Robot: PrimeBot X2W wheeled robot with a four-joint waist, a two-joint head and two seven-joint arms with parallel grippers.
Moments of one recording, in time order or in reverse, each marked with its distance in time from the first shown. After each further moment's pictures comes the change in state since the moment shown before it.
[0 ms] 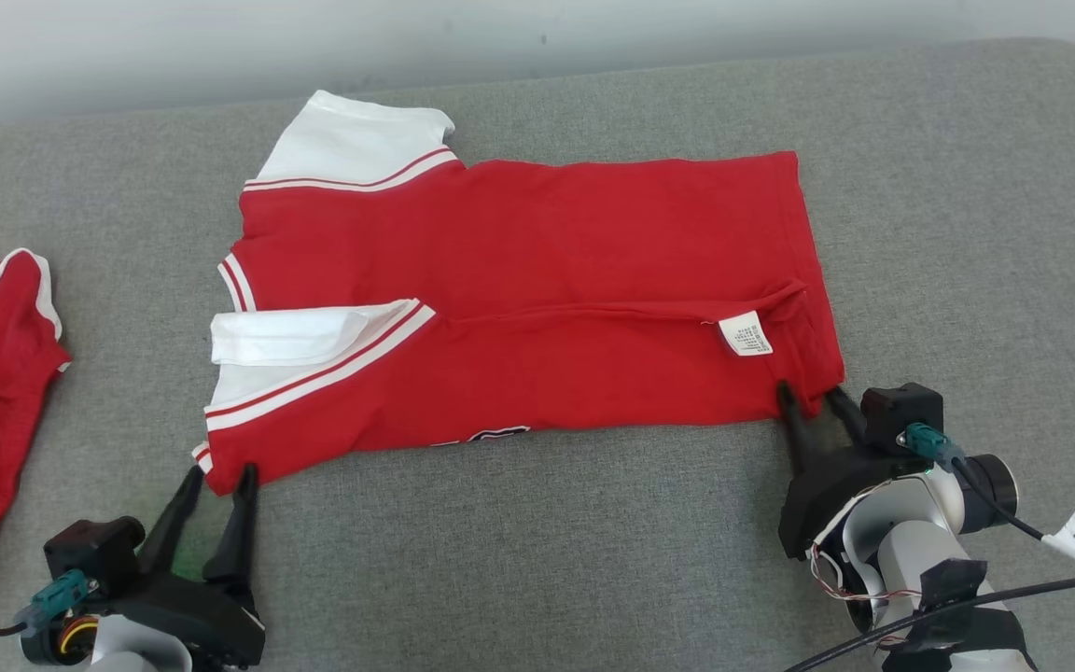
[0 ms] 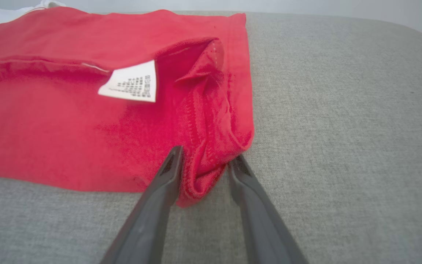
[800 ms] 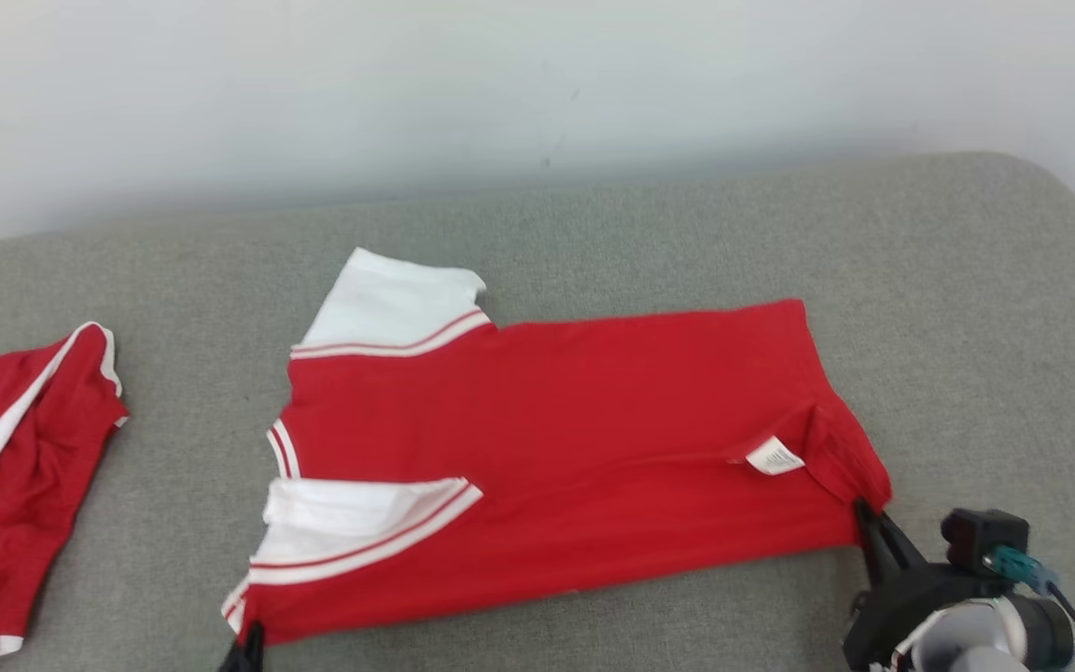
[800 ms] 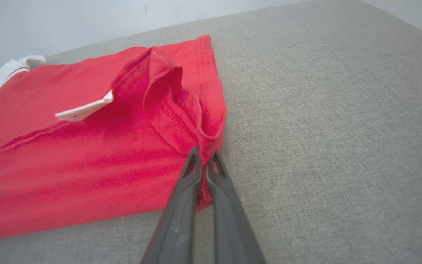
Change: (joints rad) left arm 0.298 -0.079 0.104 -0.149 -0.004 -0.001 0.000; right arm 0.221 -0.080 0.039 -0.084 0.267 0.001 -0.016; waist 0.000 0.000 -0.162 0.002
